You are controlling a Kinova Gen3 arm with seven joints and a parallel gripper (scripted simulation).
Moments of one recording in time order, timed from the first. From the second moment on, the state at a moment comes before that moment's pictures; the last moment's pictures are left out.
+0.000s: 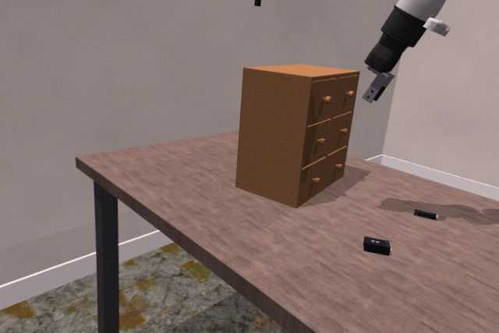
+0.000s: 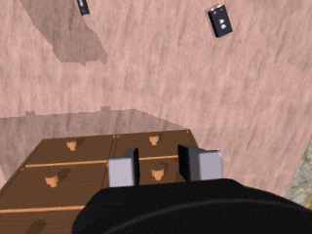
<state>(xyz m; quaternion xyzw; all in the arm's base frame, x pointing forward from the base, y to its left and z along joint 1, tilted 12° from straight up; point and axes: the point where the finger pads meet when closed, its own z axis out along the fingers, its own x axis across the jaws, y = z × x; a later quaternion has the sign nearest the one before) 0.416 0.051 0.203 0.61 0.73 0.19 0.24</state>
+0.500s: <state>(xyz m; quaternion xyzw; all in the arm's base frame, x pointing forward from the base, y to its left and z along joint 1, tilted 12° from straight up) 0.458 0.052 0.202 0.61 0.73 0.19 0.25</state>
